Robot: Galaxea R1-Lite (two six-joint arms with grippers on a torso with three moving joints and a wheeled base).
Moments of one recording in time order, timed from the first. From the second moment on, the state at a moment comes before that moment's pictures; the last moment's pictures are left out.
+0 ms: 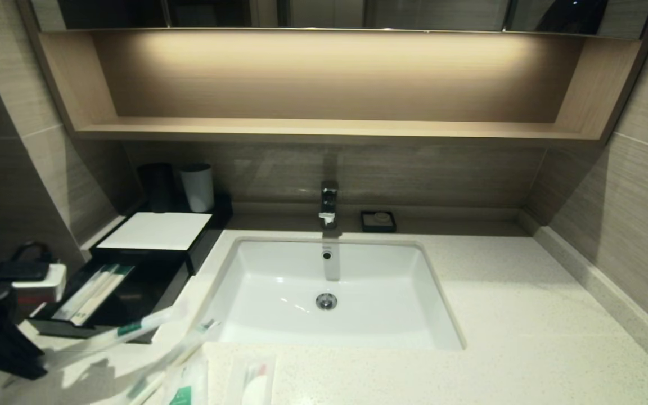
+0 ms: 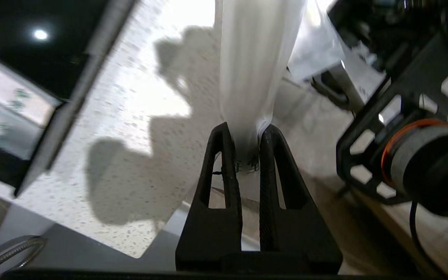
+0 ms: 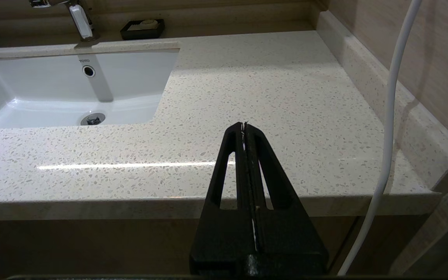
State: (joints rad) left arm 0.44 1.71 -1.23 1.07 -0.34 1.47; right arm 0.00 0.00 0.00 -0.01 -0.01 0.06
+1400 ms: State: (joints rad) left arm 0.29 1.75 -1.26 0.82 -0.05 0.04; right arm 0.00 0.00 0.00 -0.01 -0.01 0.06
